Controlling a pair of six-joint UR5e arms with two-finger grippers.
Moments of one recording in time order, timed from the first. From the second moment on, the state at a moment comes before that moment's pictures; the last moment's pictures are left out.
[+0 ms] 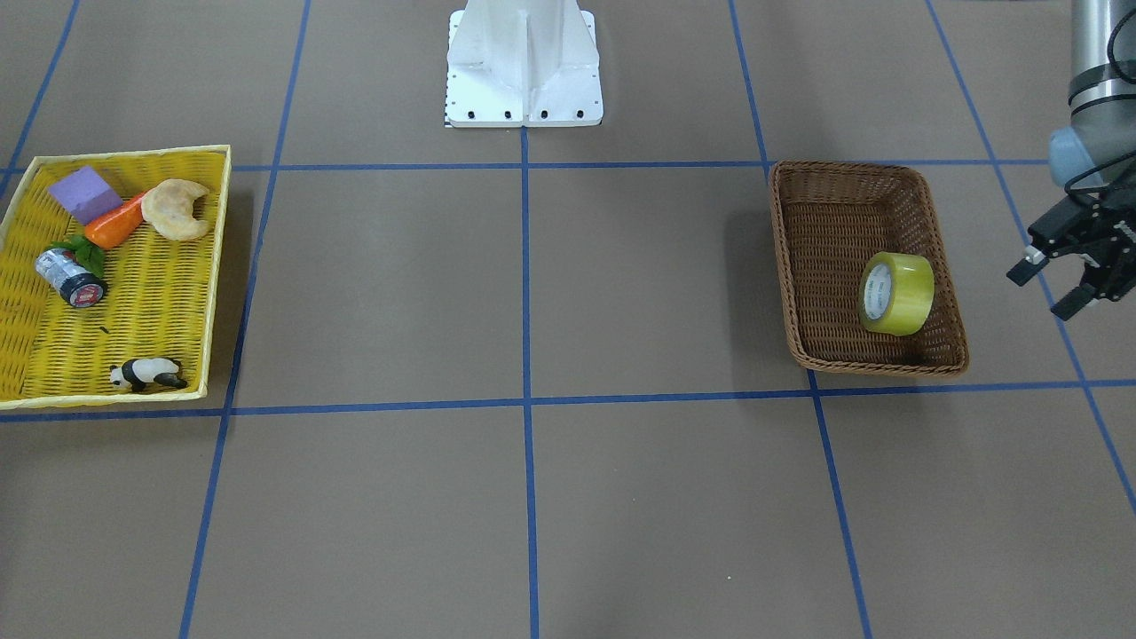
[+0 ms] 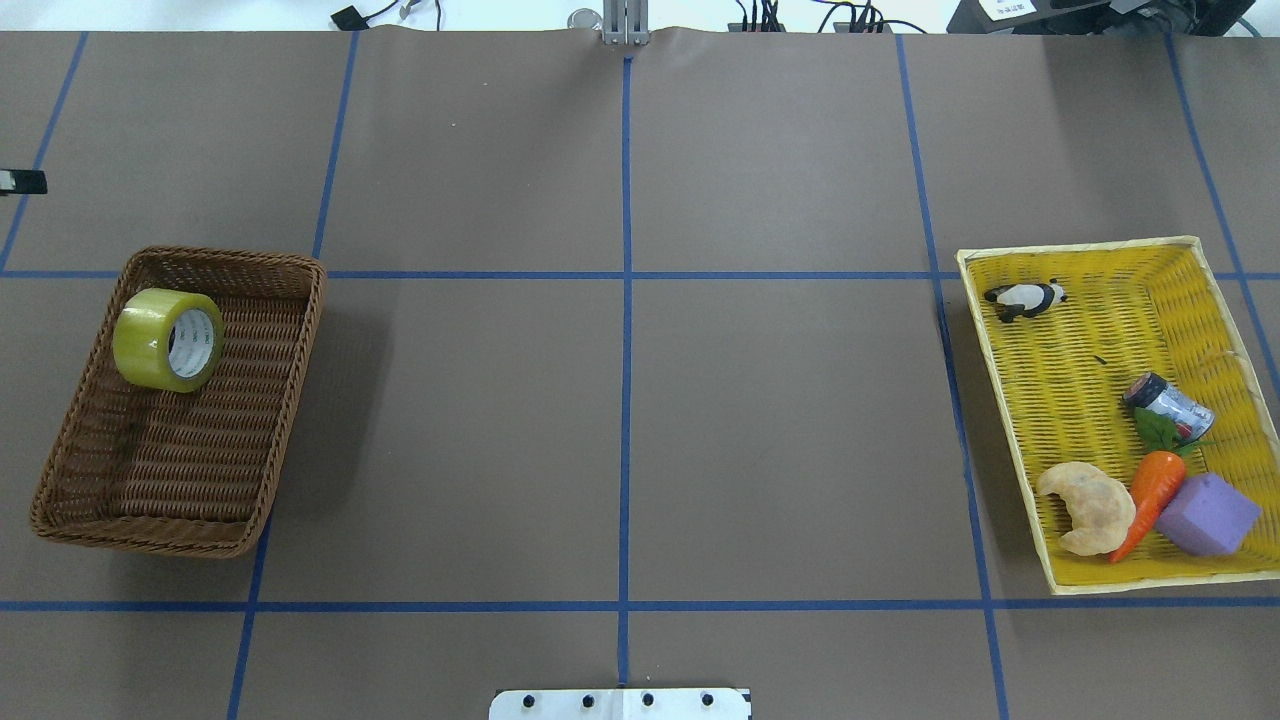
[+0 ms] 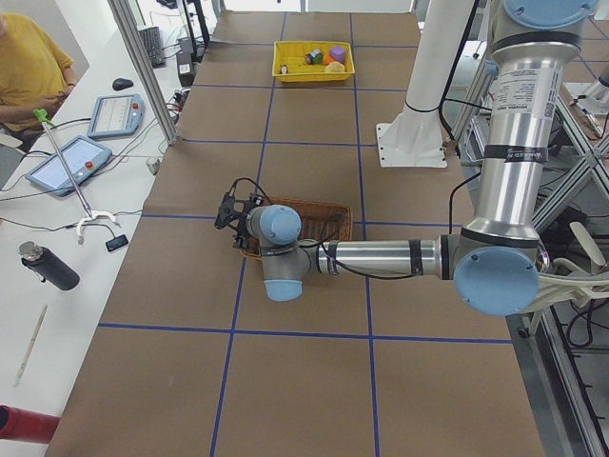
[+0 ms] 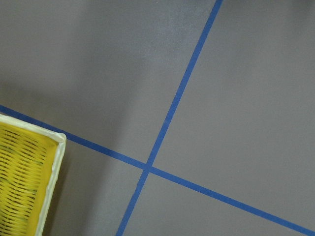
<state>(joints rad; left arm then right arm) -1.32 -1.65 -1.42 -2.97 -2.34 -0.95 1.58 -1.32 1.41 -1.62 2.27 -0.38</state>
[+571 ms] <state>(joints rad) -1.48 -1.65 -1.49 -2.34 -2.28 -0.18 1.58 -1.34 1.41 -1.62 2.27 -0.38</state>
